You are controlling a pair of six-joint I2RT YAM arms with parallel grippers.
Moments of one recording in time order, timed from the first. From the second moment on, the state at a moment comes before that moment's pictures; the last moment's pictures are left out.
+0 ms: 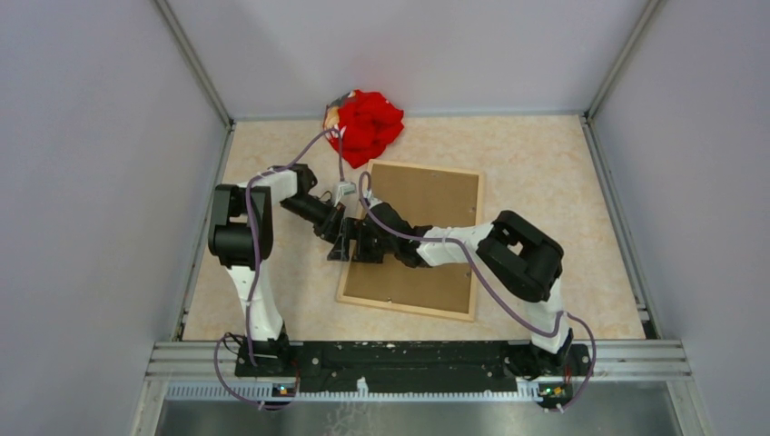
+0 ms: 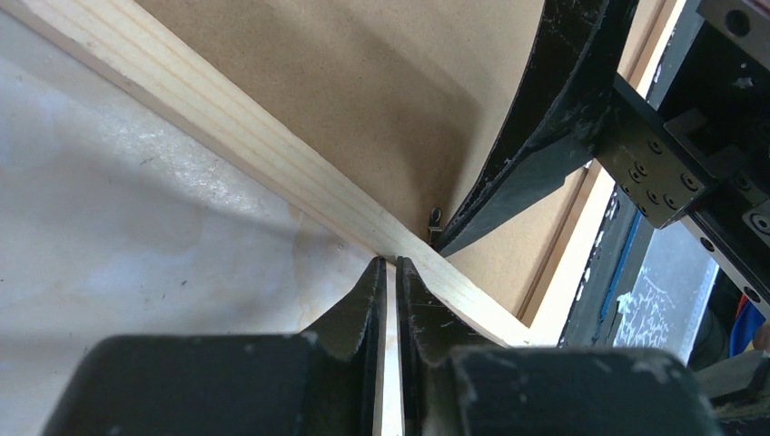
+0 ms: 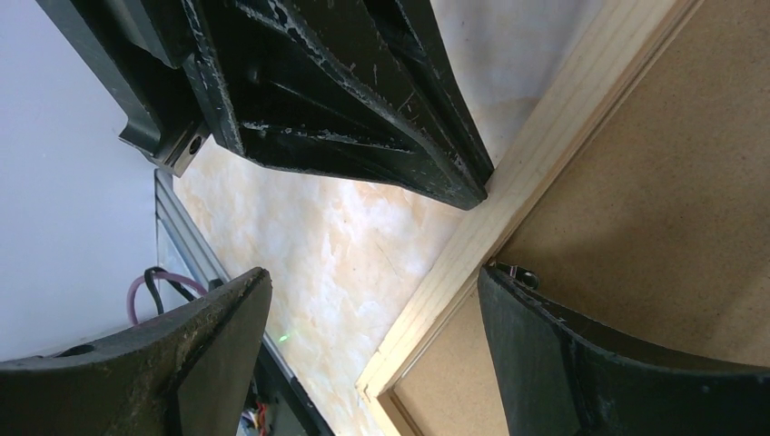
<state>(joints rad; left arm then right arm) -0.09 2.02 1.30 -0.97 0.90 0.78 0.99 2.00 1.17 0.26 -0.18 0.93</state>
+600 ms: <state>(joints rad) -0.09 1.96 1.31 -1.04 0.80 0.82 0.82 1.56 1.05 -0.01 -0.15 0.86</state>
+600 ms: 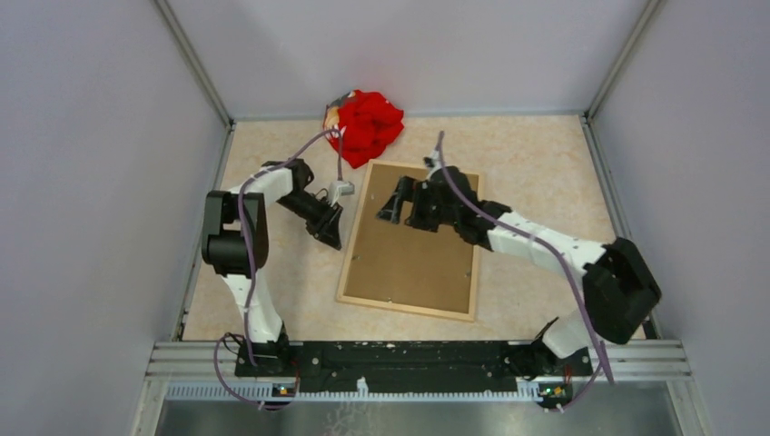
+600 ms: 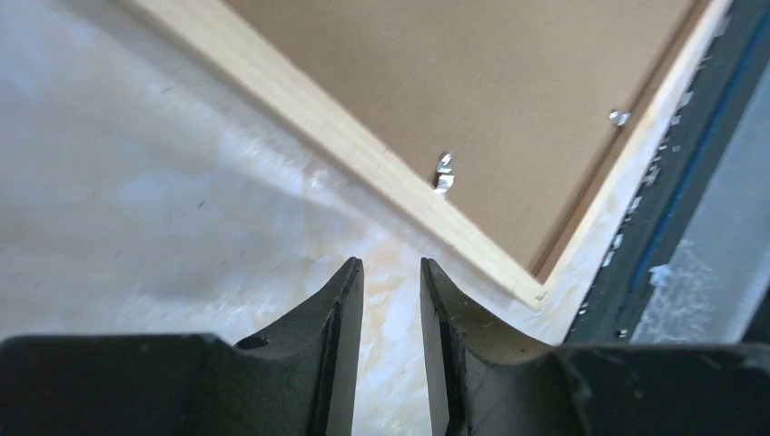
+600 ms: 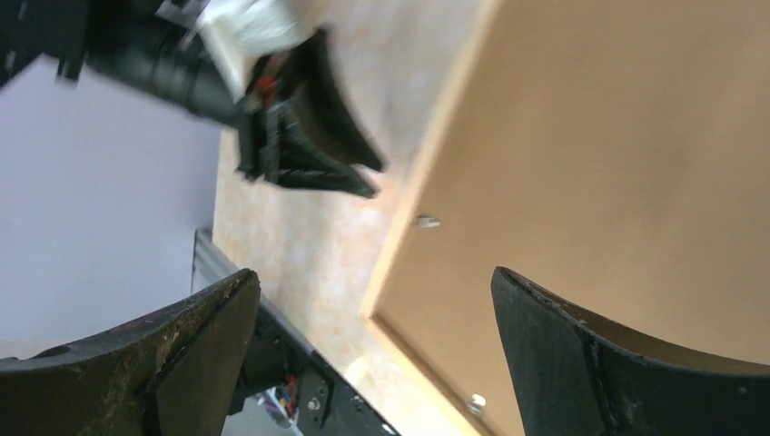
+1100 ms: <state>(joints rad) -0.12 1.83 1.16 -0.88 0.56 0.81 0.31 1.36 0.79 -0.35 -0.02 0.73</state>
